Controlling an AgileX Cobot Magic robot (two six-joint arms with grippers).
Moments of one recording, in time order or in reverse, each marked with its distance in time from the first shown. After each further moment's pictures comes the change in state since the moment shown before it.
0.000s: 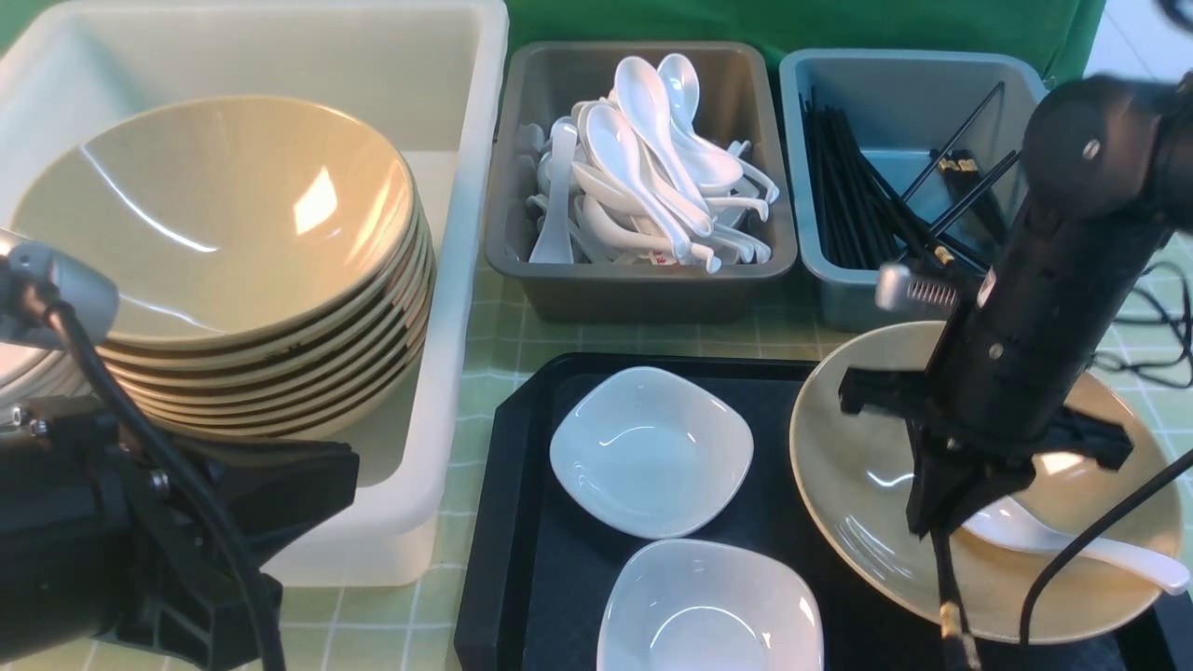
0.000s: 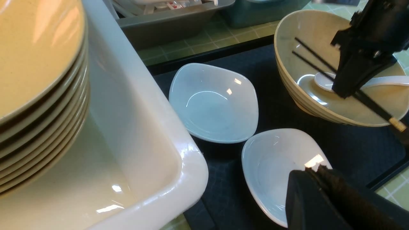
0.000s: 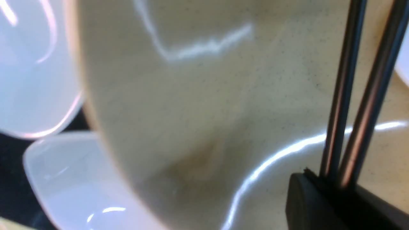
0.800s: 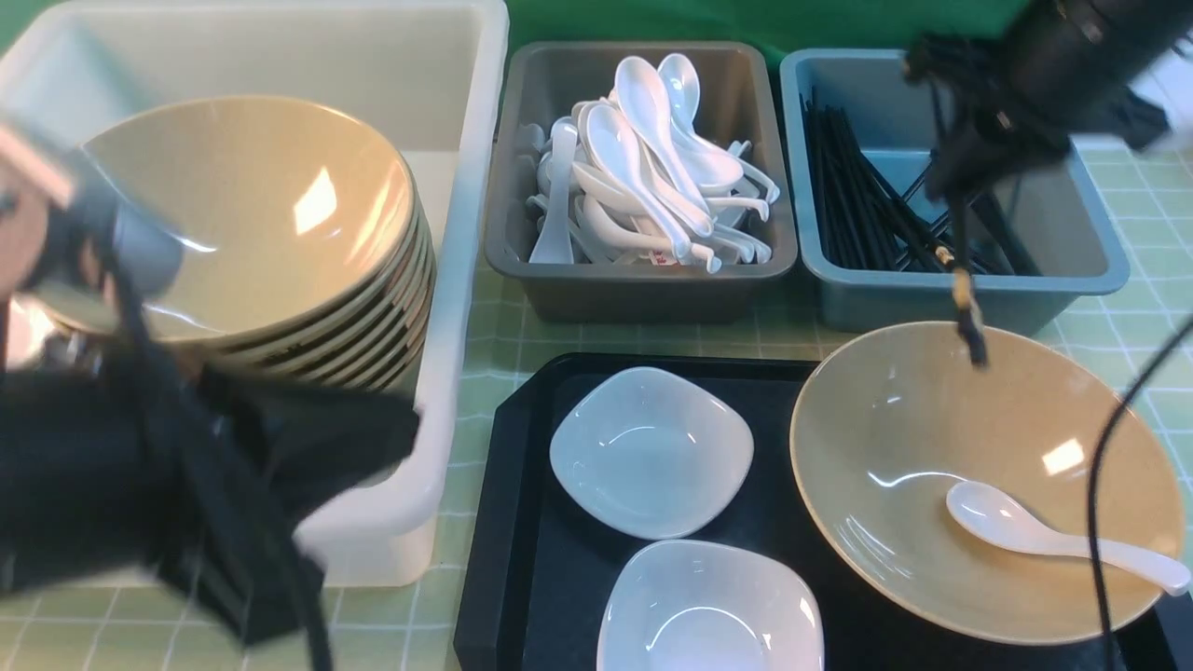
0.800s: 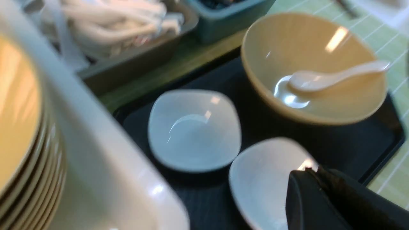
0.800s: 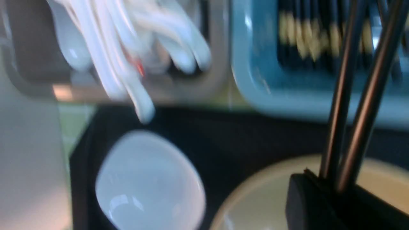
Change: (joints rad) right arm -0.154 0.140 -0.623 0.005 0.027 -0.190; left arm 0.000 0.102 -0.104 -0.170 -0.009 0.308
